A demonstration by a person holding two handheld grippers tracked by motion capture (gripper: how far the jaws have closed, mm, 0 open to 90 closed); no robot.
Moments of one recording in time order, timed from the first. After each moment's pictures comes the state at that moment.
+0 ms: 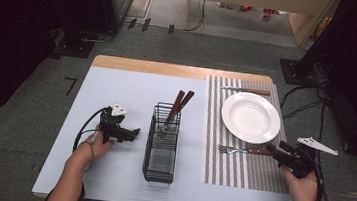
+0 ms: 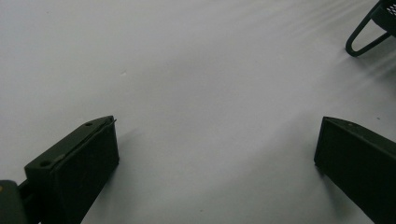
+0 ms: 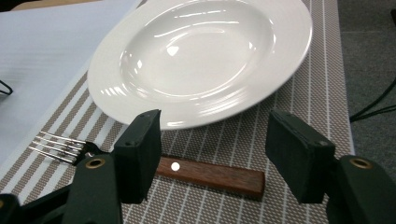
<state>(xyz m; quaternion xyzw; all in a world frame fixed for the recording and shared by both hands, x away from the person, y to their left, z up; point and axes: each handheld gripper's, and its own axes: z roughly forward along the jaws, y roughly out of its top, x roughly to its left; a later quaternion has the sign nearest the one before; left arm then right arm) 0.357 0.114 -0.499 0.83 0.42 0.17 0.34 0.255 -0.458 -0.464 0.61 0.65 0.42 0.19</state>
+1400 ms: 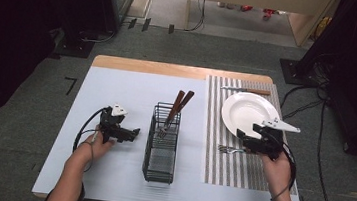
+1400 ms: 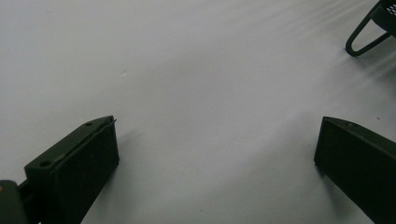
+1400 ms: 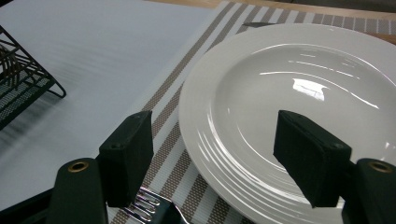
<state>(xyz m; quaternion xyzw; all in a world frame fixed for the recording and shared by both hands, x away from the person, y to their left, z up) 0.357 0.115 -0.499 0.83 0.42 0.17 0.34 0.295 -0.369 -0.439 0.52 0.72 0.42 0.20</state>
